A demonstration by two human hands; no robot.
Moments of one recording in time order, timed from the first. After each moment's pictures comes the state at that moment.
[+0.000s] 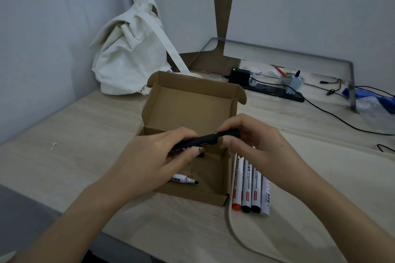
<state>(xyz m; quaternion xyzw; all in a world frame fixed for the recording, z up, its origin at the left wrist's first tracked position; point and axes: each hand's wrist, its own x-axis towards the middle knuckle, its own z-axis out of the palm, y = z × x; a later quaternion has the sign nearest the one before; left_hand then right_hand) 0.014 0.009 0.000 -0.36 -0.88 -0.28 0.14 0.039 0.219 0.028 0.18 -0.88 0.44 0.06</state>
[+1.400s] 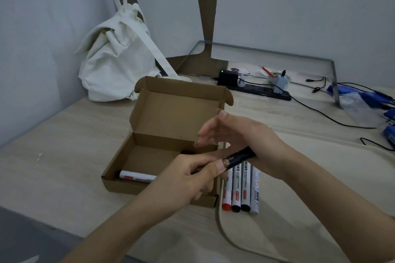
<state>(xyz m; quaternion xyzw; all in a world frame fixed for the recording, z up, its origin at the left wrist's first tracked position) 0.040 0.060 0.006 -0.25 -0.72 -0.61 -0.21 0.027 0.223 0.039 0.11 -0.71 0.68 -0.16</state>
